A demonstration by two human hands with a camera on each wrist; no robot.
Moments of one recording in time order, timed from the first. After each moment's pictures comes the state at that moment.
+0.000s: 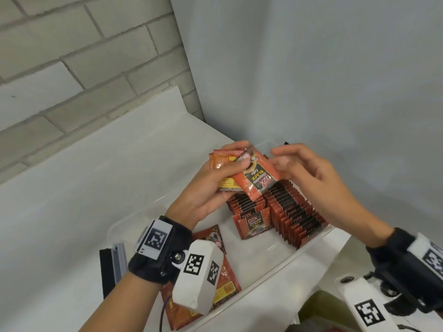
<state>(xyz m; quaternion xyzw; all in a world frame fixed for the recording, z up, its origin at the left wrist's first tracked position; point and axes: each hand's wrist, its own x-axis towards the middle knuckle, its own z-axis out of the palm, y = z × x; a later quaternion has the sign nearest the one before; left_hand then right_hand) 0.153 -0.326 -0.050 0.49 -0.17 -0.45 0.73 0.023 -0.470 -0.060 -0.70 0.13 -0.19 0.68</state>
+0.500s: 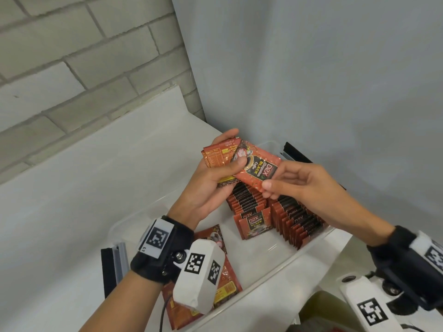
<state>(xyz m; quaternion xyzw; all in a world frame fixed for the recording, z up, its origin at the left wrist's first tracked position) 0.153 -0.325 -0.051 0.43 -0.21 -0.39 0.78 0.023 -0.470 -0.061 -0.71 0.09 -0.09 0.69</state>
